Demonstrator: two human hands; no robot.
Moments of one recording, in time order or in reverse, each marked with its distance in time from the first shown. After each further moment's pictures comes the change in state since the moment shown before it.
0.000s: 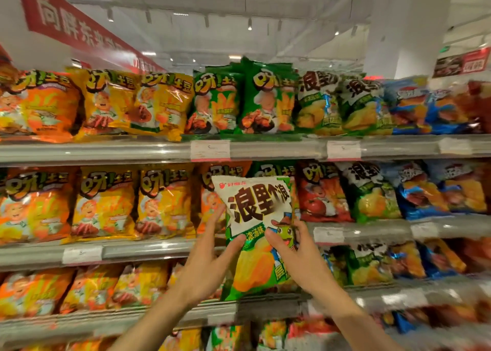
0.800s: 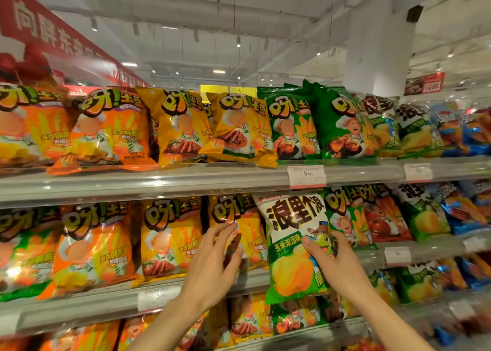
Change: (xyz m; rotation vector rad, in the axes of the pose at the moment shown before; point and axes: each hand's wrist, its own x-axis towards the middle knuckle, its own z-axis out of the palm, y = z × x) left_hand 0.052 -0.117 -0.200 0.486 0.072 0.281; right_hand 0.029 -0.067 0.156 -0.213 0.290 0.066
